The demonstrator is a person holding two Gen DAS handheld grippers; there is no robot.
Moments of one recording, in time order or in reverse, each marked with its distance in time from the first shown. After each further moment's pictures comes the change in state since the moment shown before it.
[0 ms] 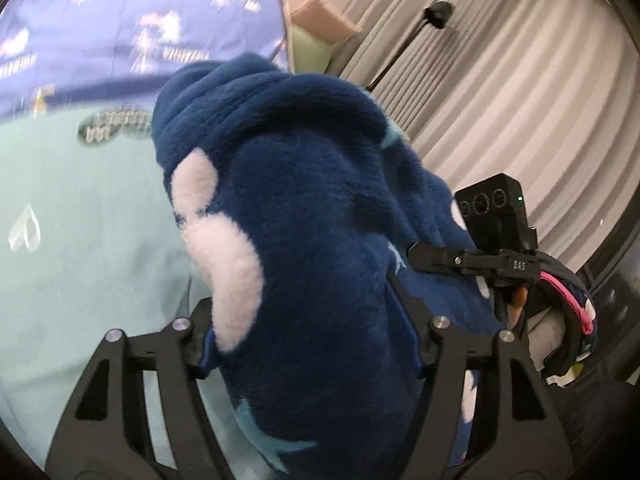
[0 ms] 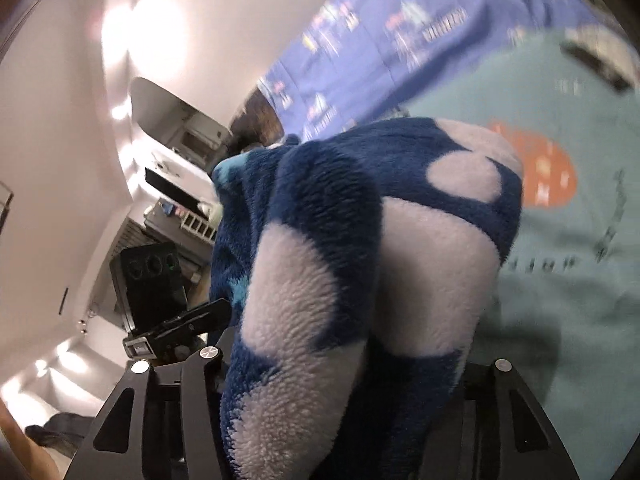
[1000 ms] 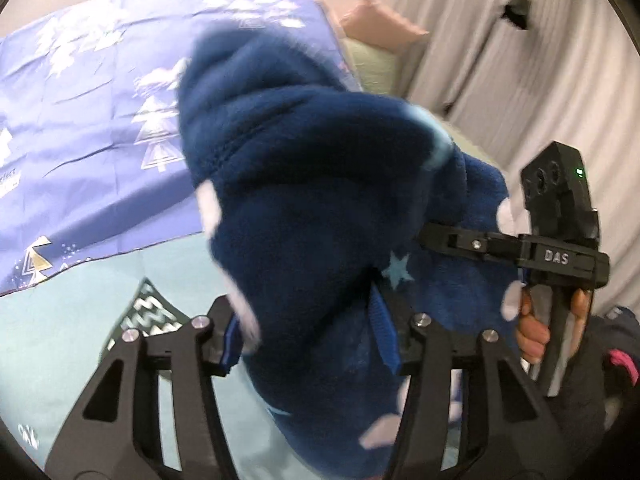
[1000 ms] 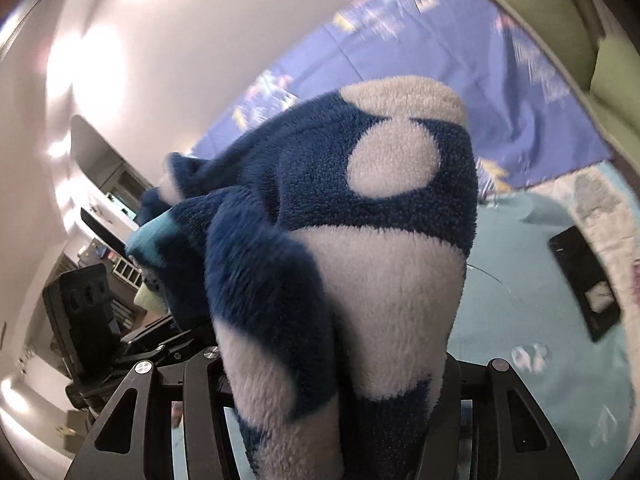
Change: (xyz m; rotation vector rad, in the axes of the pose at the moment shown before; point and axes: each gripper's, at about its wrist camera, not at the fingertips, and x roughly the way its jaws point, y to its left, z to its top) left arm 0.175 0.103 0.260 0.068 0.033 0.307; right arm 0.078 -0.120 0.287 0.036 -0.072 -0.258
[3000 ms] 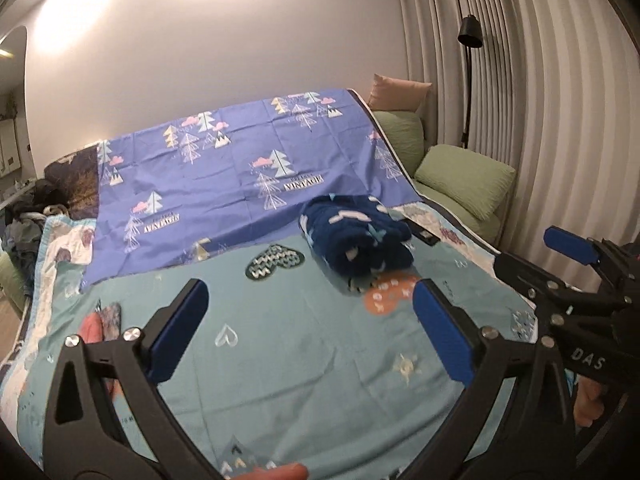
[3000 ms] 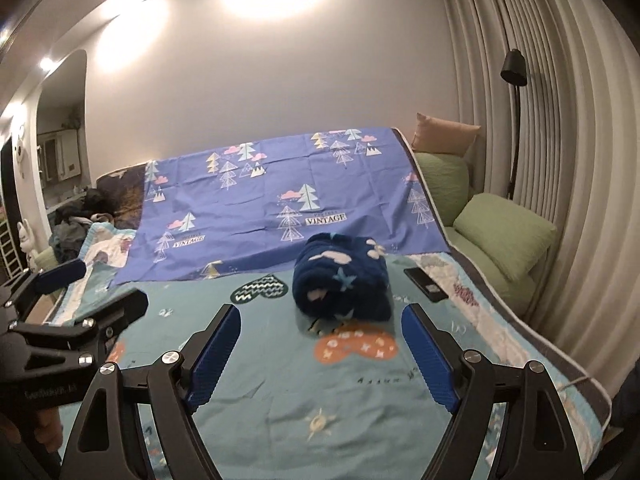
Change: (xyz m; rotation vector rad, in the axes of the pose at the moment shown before) left arm -0.319 -0.130 -0.234 0.142 -0.321 0.347; right arm -0.231 0.280 -0.338 -0.325 -0.462 -0.596
